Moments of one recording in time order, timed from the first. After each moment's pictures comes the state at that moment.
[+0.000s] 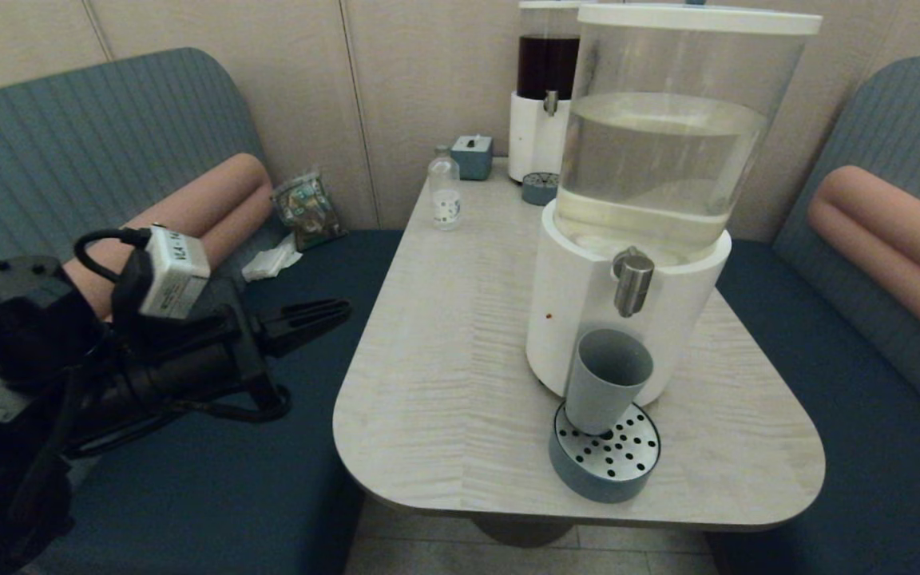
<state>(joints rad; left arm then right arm) -0.12 1.68 -0.53 -1.30 -0.83 0.21 0.01 0.00 0.00 0.01 0.01 -0.02</state>
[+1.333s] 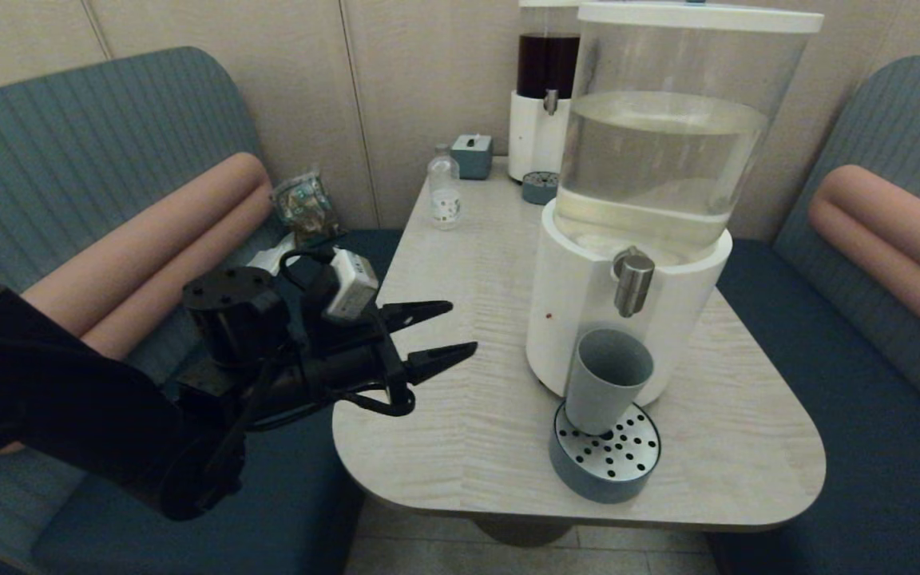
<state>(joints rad) -0.39 1.96 -0.73 -1.31 -0.71 0.14 0.01 0.00 0.00 0.01 0.01 -0.02</state>
